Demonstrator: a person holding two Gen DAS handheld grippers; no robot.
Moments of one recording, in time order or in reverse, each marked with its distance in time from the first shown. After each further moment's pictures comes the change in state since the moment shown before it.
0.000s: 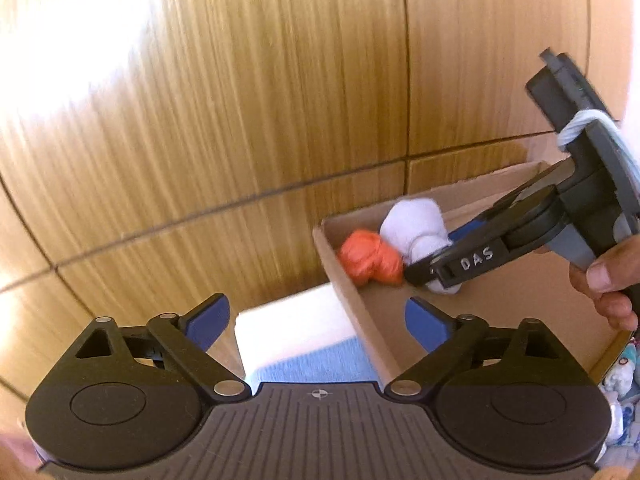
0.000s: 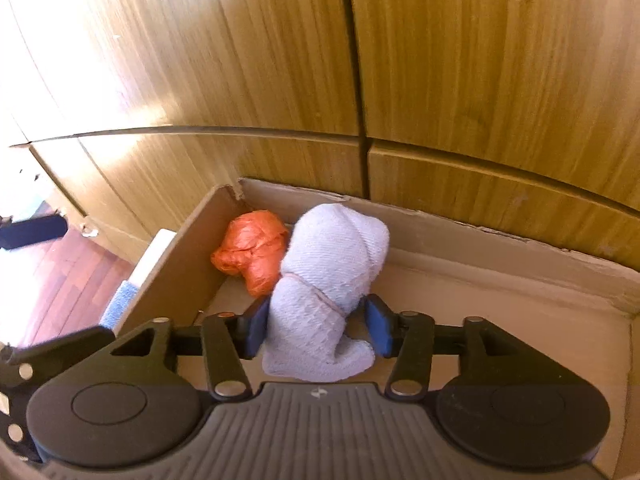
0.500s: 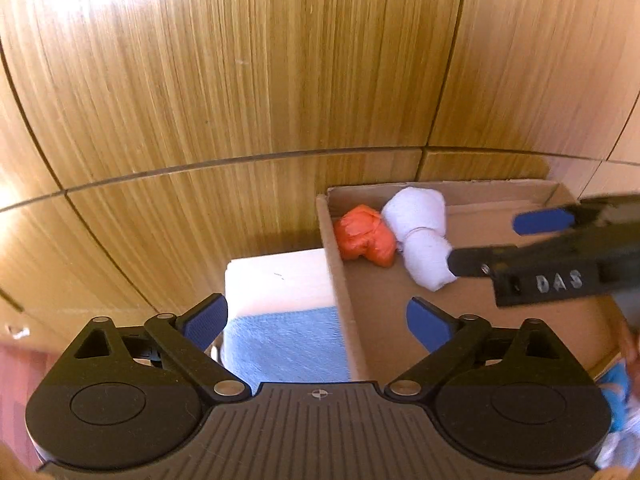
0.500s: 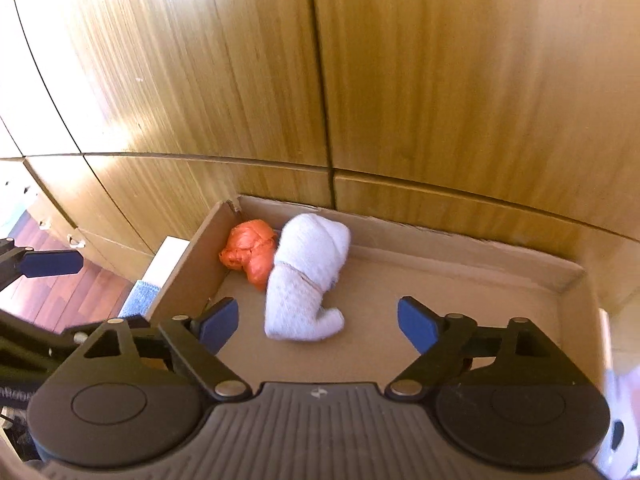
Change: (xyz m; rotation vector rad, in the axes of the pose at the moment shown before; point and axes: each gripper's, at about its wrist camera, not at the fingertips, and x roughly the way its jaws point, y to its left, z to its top) left arm -0.011 -0.004 0.017 -0.220 0.187 0.016; right arm -0.070 0.002 -0.018 0.034 -0.035 -0.090
